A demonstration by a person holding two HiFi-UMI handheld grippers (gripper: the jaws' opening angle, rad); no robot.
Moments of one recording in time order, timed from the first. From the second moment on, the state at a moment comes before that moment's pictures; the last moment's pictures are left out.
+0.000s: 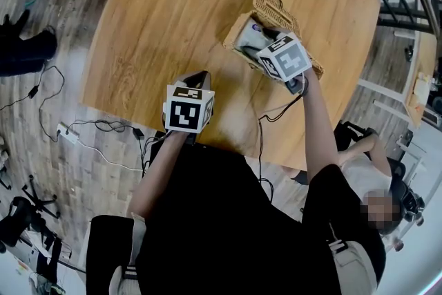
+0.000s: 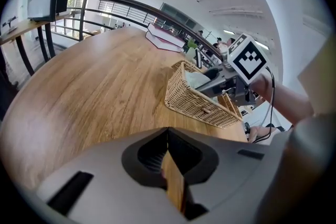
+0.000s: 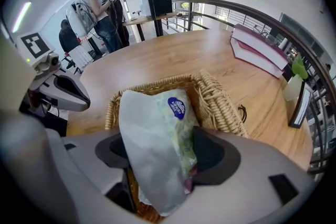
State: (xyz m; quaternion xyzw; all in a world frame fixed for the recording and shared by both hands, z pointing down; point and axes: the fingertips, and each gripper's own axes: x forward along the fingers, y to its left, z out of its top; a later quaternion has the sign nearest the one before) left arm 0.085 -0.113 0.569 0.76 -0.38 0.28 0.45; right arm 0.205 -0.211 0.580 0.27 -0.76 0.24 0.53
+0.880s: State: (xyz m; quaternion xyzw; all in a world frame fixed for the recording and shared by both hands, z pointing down) left arm 0.089 -0.113 0.566 0.77 -0.37 0.29 0.44; right arm 0.207 -0.205 0.573 0.28 -0.76 0.21 0.54
